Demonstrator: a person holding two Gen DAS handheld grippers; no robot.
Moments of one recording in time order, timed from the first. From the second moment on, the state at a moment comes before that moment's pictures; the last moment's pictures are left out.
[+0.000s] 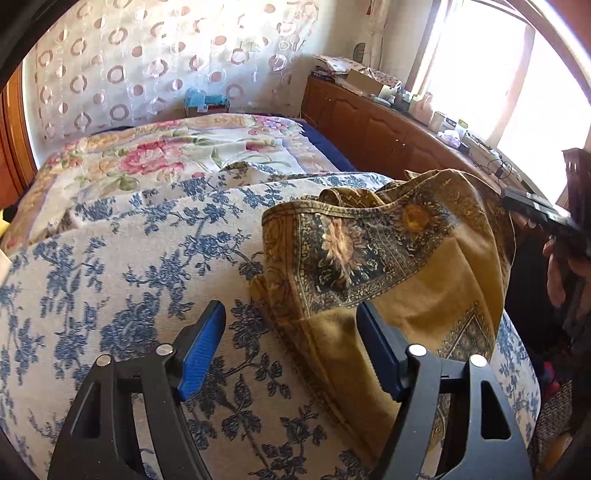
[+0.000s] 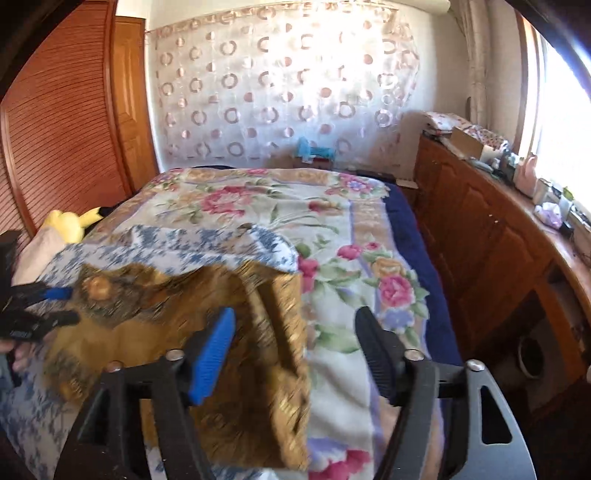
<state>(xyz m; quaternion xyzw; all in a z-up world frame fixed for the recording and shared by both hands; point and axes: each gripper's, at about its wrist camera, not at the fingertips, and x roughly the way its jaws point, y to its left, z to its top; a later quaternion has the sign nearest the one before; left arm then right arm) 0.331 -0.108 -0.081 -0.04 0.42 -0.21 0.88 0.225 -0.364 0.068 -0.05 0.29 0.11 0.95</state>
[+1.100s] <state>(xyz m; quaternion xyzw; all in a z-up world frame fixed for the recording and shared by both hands) 0.249 -0.047 0.020 -0.13 0.30 -0.30 0.89 0.214 -0.325 0.095 -0.08 0.29 0.23 0.92</state>
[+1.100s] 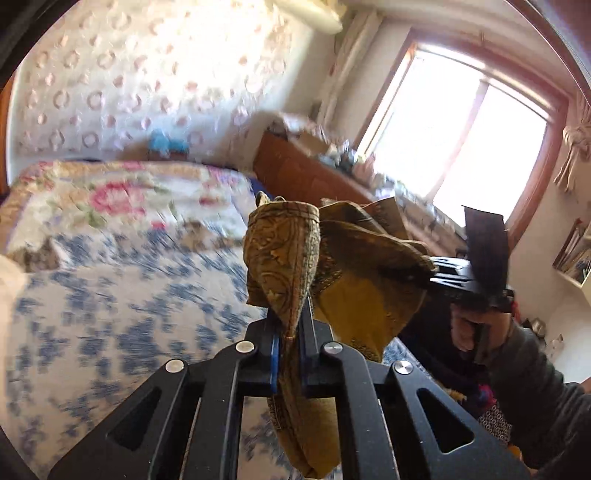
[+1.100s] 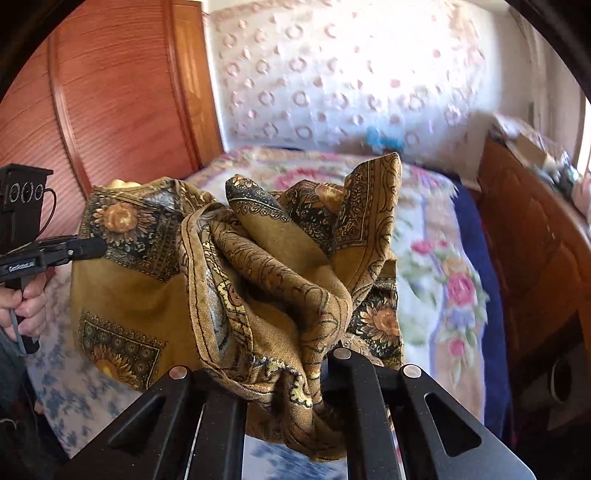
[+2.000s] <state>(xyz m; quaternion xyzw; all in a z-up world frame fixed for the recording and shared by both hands) 0.134 0.271 -0.068 -0.24 0.30 0.03 0.92 0.400 0.127 0.053 -0.25 0.30 0.48 0.79</state>
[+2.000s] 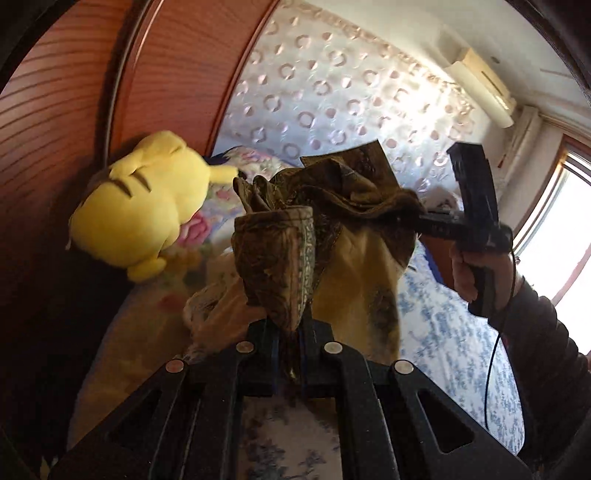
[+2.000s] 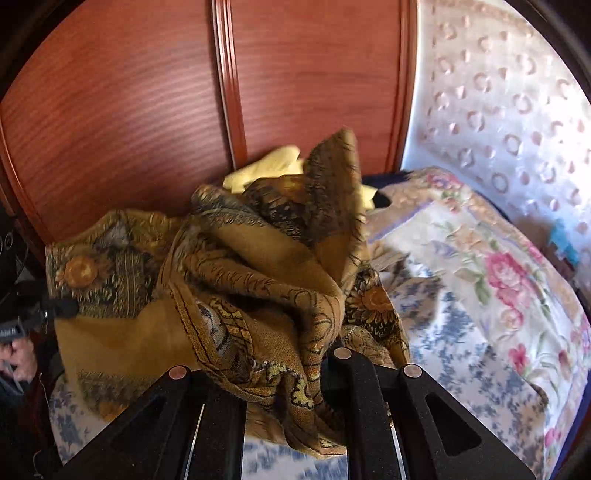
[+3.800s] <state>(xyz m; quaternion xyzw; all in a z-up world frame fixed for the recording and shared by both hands) 0.131 0.238 -0.062 -0.17 0.31 0.05 0.93 0.443 0.079 -0.002 -0.06 0.32 0.34 0.88</state>
